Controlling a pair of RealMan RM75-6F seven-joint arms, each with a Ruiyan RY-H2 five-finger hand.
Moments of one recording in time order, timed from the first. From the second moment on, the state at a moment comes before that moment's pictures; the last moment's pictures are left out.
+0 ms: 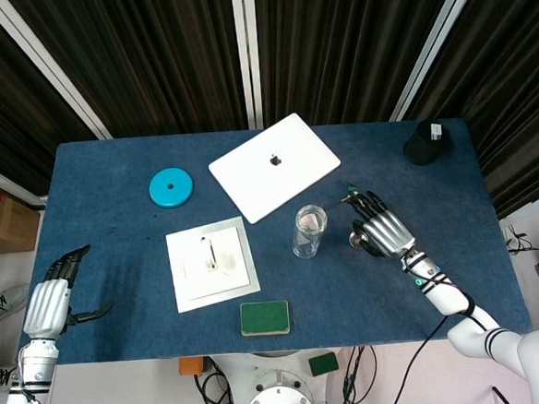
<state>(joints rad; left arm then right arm) -0.14 -1.33 -0.02 -1.46 1.48 1.42 -0.24 0.61 -1.72 0.00 -0.78 -1.62 1.13 0.18</state>
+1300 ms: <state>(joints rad) -0.14 -1.33 -0.02 -1.45 1.48 1.40 -0.26 0.61 -1.72 0.00 -0.79 -1.61 1.13 0.16</state>
